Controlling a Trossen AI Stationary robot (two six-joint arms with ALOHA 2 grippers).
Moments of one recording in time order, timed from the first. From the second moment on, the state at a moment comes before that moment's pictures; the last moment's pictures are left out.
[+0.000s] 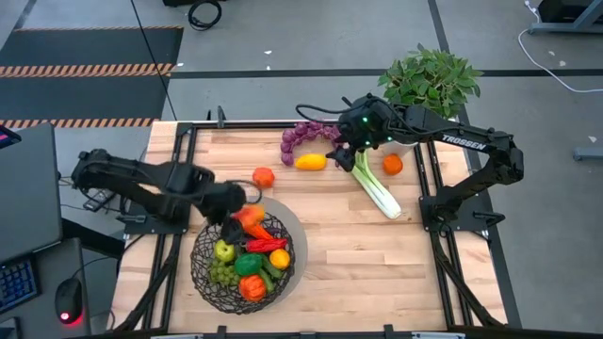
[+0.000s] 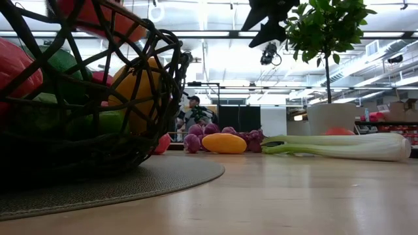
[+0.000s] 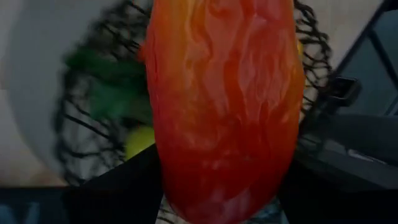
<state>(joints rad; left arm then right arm) -0.22 1.26 1.25 -1.16 0.15 -0.91 -0.30 1.41 1.47 -0.82 -0.08 0.25</state>
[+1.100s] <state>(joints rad) -0.01 1.32 1.25 -0.93 0.01 -0.69 -0.30 1.41 1.47 -0.93 -0.12 0.23</state>
